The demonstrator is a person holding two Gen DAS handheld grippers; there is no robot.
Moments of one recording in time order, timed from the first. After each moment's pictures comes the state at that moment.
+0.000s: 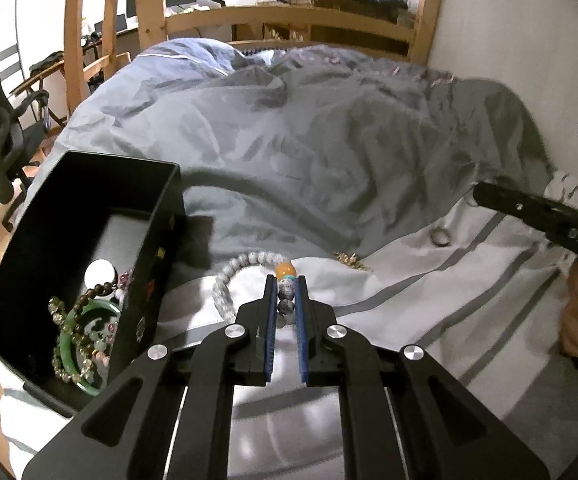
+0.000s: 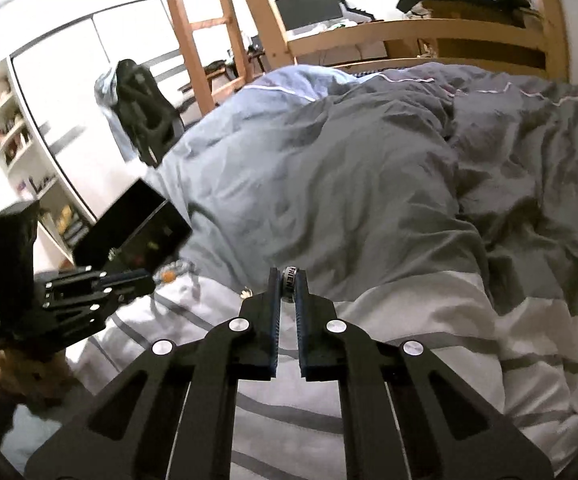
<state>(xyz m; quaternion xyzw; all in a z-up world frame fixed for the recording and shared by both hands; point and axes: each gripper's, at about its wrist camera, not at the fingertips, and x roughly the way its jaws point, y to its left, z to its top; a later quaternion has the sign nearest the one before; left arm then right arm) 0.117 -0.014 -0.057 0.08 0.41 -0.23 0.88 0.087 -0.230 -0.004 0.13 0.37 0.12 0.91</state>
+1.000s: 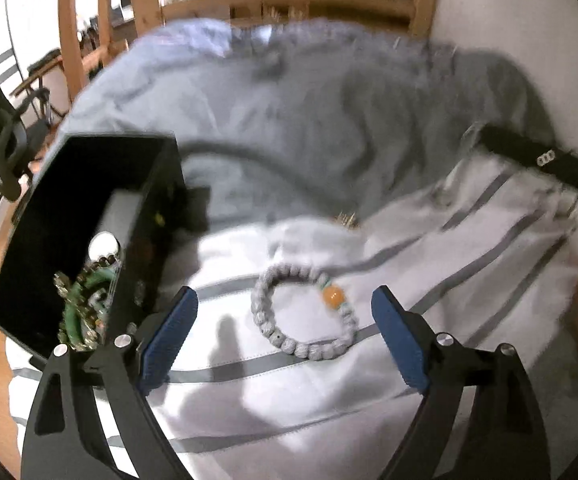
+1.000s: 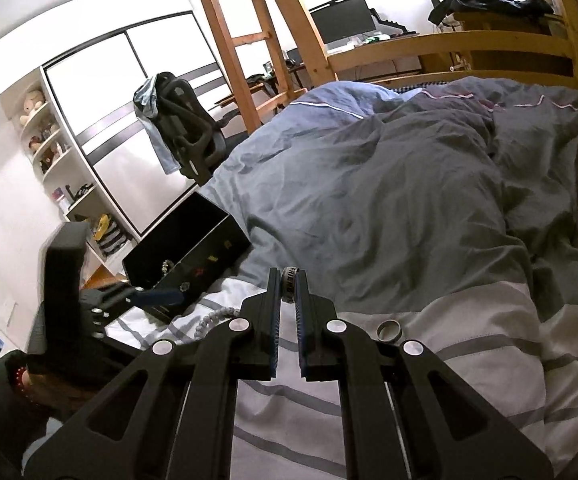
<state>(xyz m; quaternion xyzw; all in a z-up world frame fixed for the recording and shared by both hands) 0.111 -0.025 -0.070 0.13 0.47 -0.20 0.85 0.077 -0.206 0.015 0.15 0.34 0.18 0.91</state>
